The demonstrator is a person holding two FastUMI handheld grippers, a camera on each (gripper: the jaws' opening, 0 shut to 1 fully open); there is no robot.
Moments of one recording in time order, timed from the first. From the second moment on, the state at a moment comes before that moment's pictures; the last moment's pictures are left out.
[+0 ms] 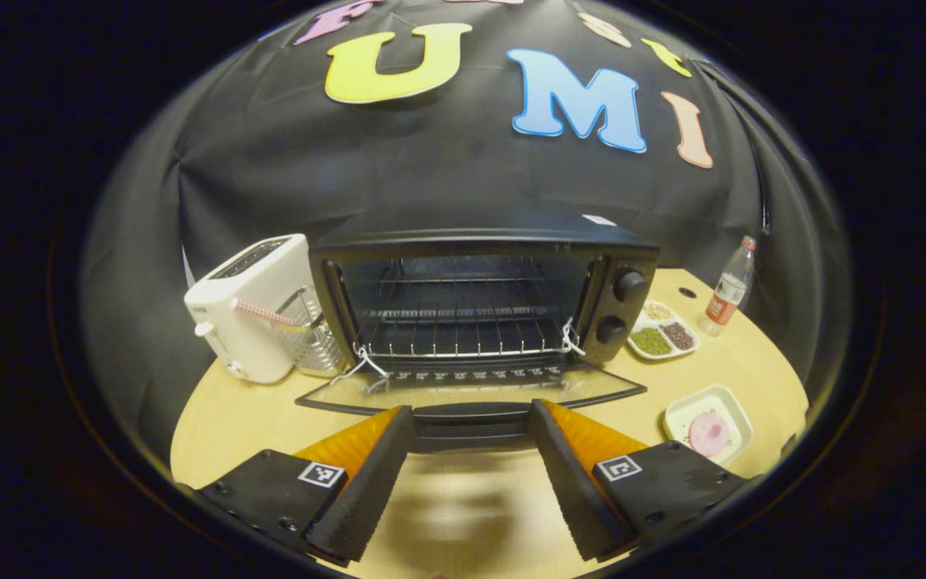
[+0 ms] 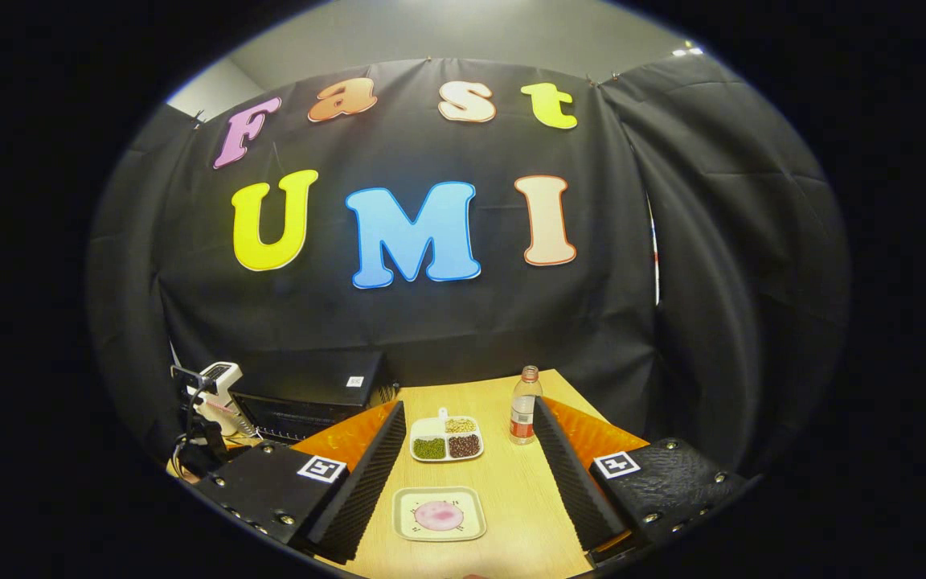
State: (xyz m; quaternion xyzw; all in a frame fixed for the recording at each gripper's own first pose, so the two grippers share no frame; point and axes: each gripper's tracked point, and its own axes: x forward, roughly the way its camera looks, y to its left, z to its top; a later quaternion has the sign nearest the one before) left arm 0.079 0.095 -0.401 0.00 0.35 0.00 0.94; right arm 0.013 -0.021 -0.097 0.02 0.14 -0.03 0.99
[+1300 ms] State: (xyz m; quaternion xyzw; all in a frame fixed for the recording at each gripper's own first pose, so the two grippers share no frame) left arm 0.033 0.077 -0.034 0.03 0.00 0.01 1.00; right arm 0.042 -0.040 -0.323 0.14 0.52 0.03 0.84
